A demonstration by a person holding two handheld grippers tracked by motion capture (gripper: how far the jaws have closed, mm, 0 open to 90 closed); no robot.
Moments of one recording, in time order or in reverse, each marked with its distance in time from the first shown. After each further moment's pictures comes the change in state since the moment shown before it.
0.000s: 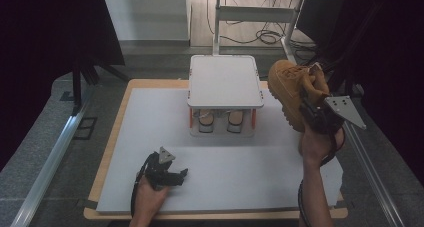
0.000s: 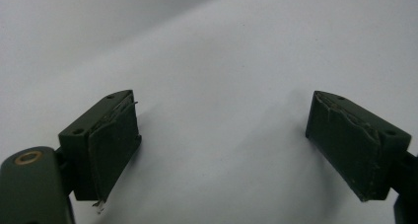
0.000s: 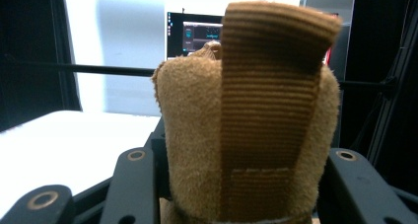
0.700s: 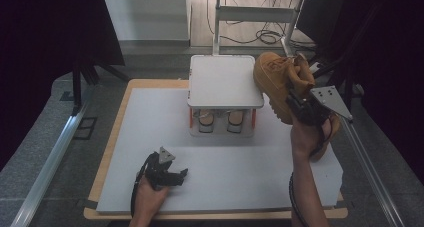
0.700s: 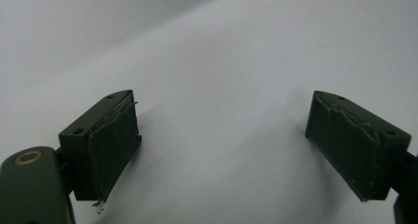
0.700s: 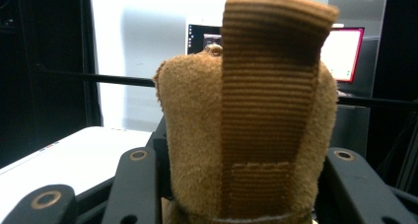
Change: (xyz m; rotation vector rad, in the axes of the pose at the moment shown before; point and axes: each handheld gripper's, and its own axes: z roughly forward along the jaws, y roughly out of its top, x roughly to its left) left arm 0.000 0.000 0.000 0.001 -0.001 0.002; right arm 0.032 0.017 0.016 -0.037 0.072 -0.011
